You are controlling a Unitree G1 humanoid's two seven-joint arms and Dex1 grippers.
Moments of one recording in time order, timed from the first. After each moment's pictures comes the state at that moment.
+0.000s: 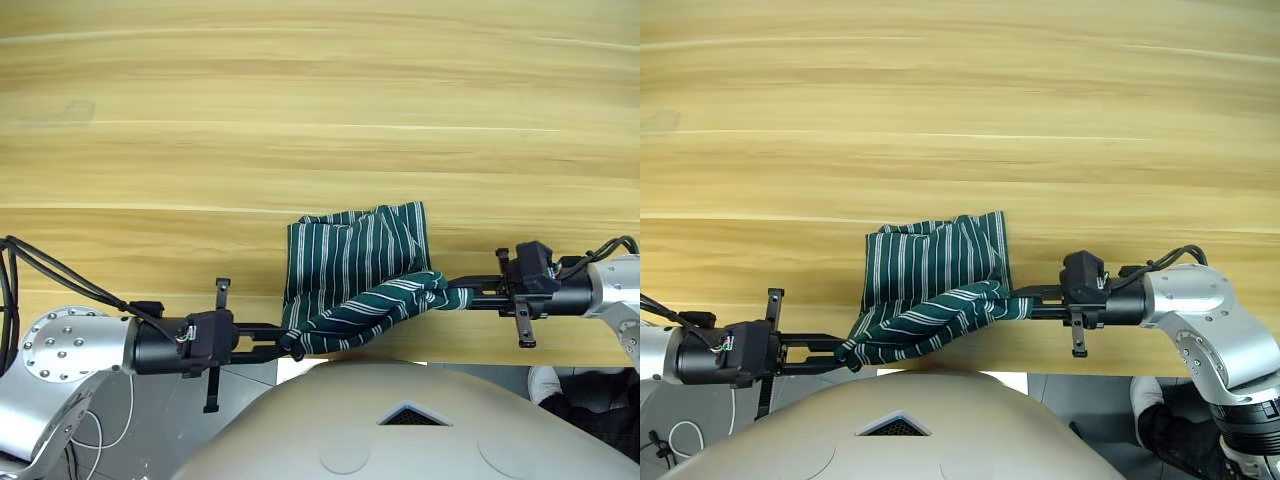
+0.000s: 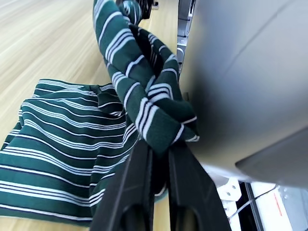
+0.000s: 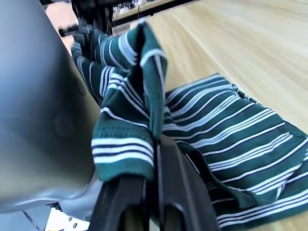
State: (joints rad) left arm 0.76 1.07 0.18 -0.82 -0.62 0.16 -1.13; right arm 0.33 -0.93 0.04 -0.54 0.73 0.37 1.18
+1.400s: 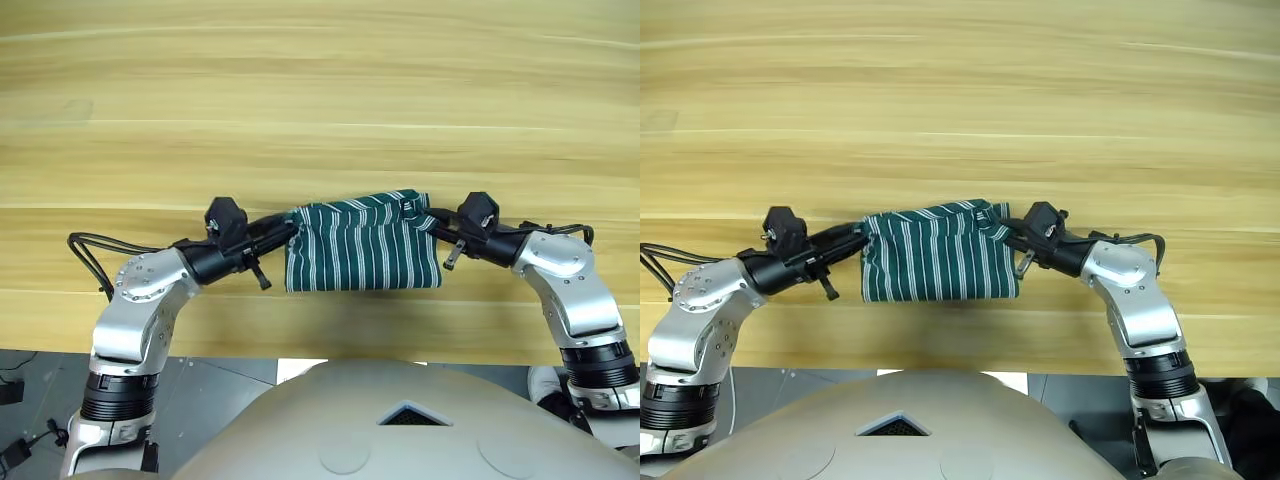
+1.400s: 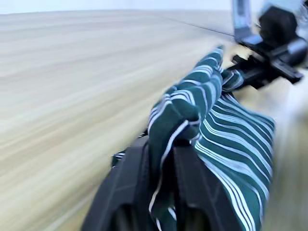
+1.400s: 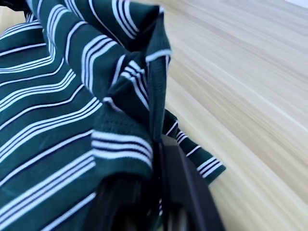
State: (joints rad) left arm 0.28 0.59 0.00 -0.37 -0.52 0.32 -0.80; right arm 0.12 -0.56 0.19 -0.24 0.22 0.24 0.78
